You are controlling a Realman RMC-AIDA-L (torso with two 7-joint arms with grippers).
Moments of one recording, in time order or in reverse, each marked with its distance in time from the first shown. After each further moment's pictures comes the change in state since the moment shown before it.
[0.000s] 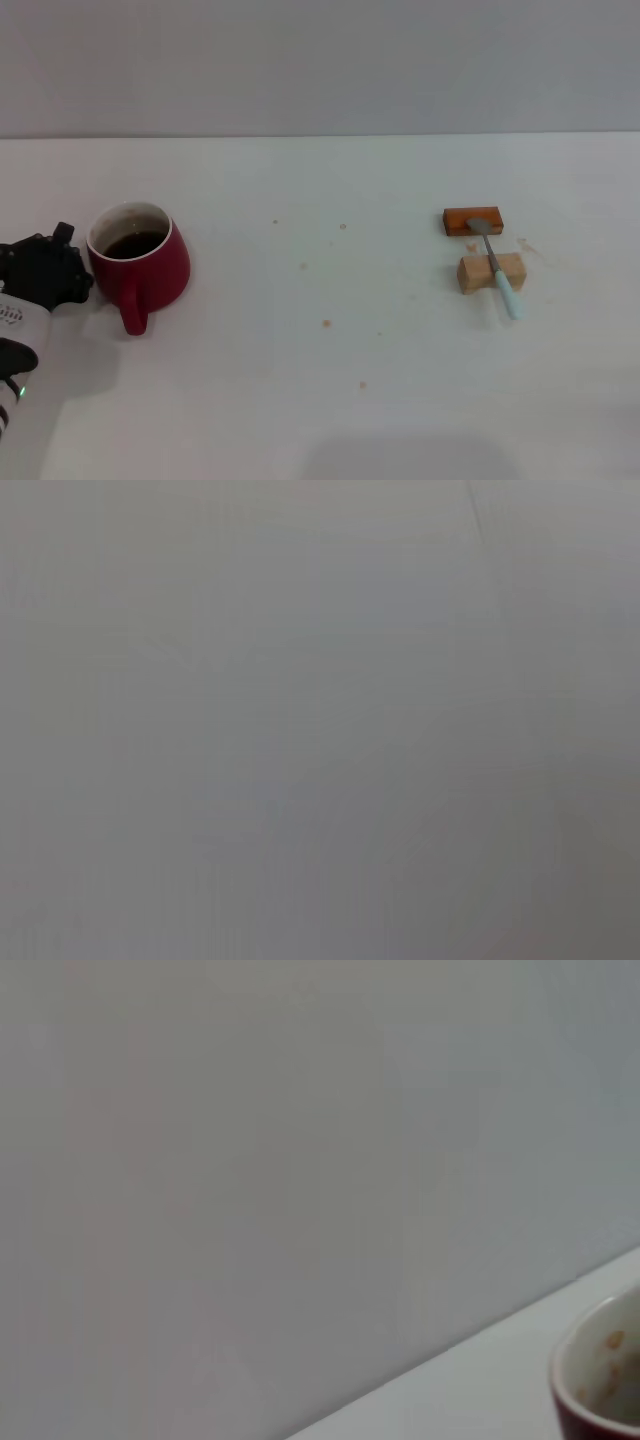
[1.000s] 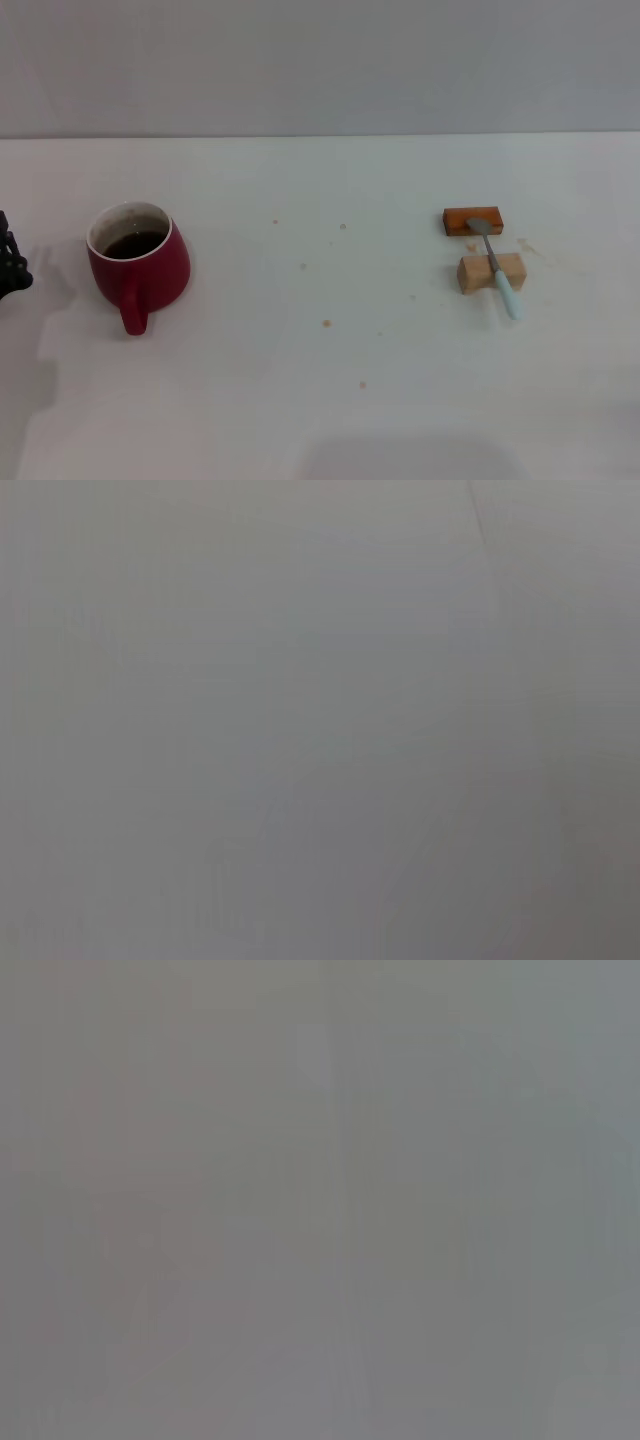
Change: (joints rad) left arm 0.077 -0.001 -0.077 -0.008 -0.001 0.176 -0.299; right arm 0.003 0.000 0.001 0.000 0.001 0.001 0.000
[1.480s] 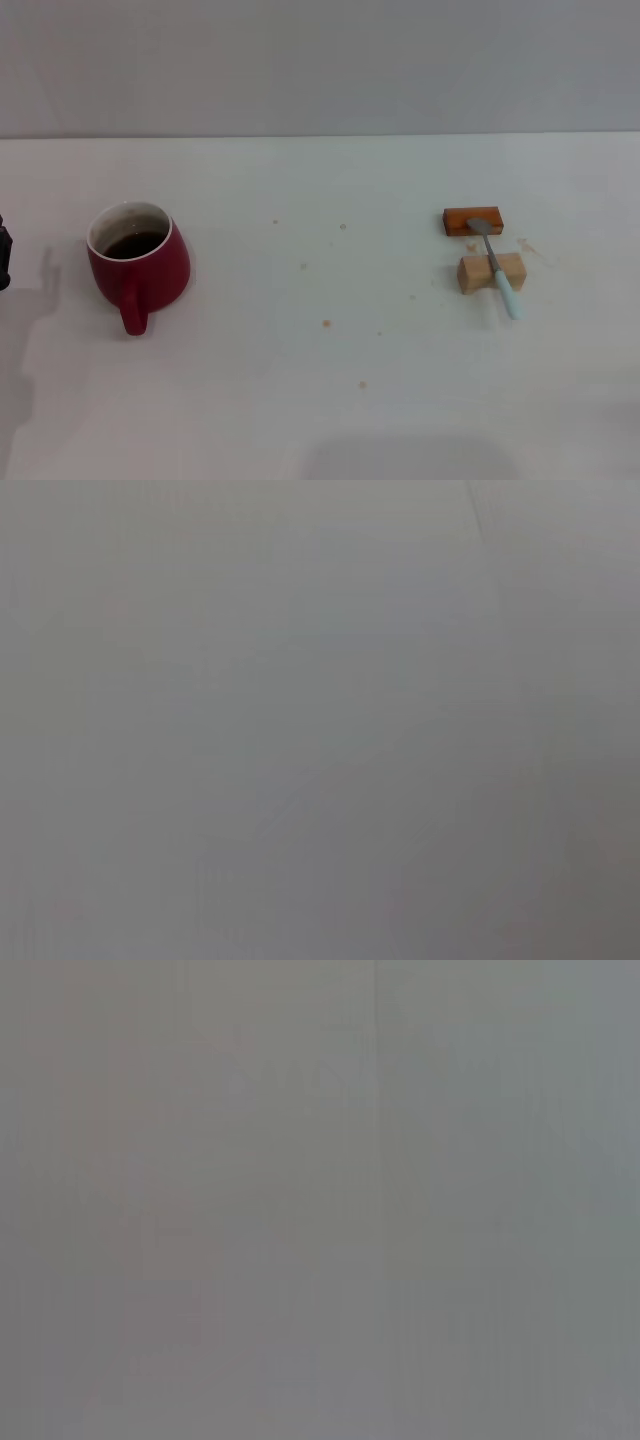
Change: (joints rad) left arm 0.040 0.002 -0.005 0.002 0.000 0.084 -0.102; right arm -0.002 0.001 0.000 -0.001 0.000 0.000 0.000
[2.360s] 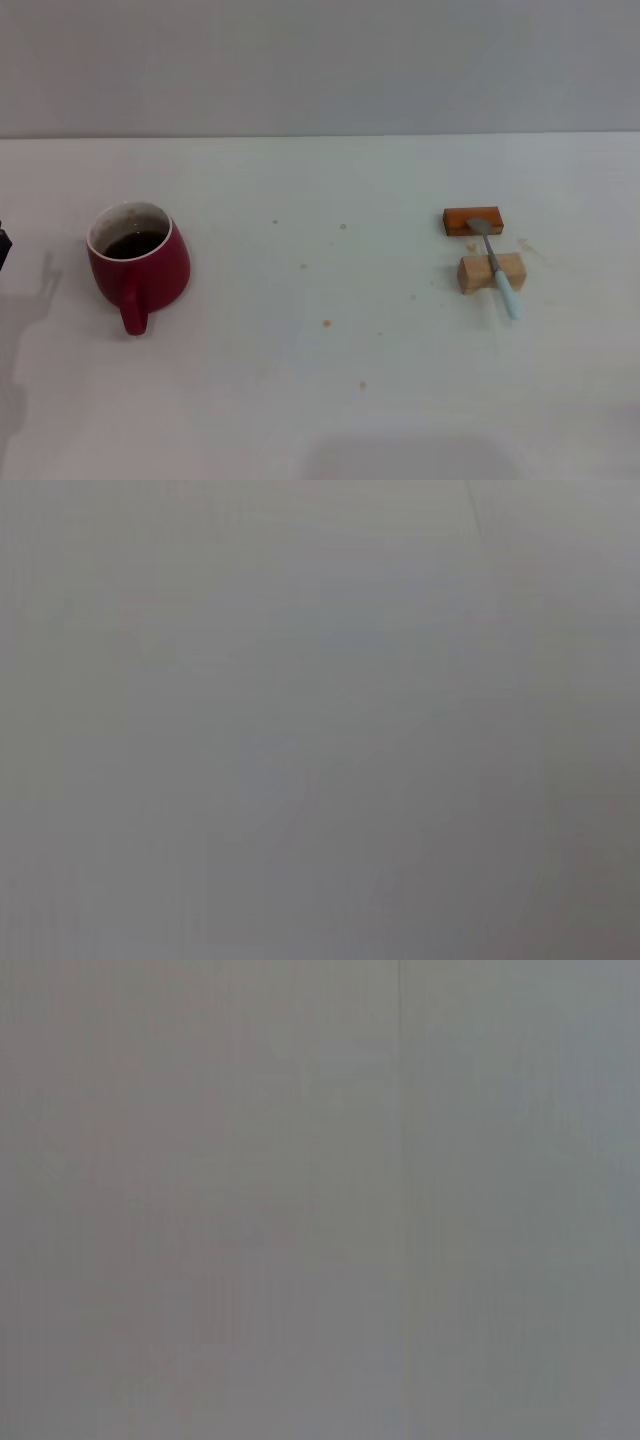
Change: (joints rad) left arm 0.018 -0.003 -0.009 -0.011 -0.008 0.018 -0.003; right arm 0.000 0.000 0.000 -0.004 0.002 0.000 0.000
